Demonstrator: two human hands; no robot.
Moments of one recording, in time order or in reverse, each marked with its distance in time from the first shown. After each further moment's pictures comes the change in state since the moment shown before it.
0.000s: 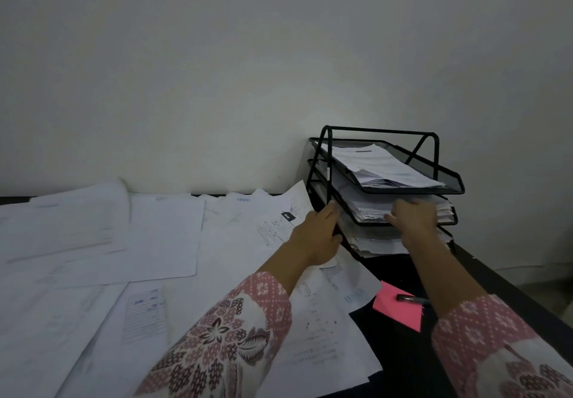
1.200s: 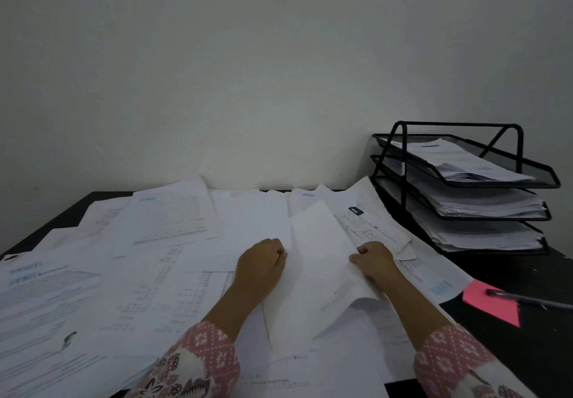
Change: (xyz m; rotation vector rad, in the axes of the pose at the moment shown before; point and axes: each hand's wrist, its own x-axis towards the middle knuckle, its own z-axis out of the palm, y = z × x) left_hand -0.183 -0.160 -0.043 0.097 0.458 -0.281; right_hand -0.141 0.099 0.112 -0.835 -0.482 -0.111
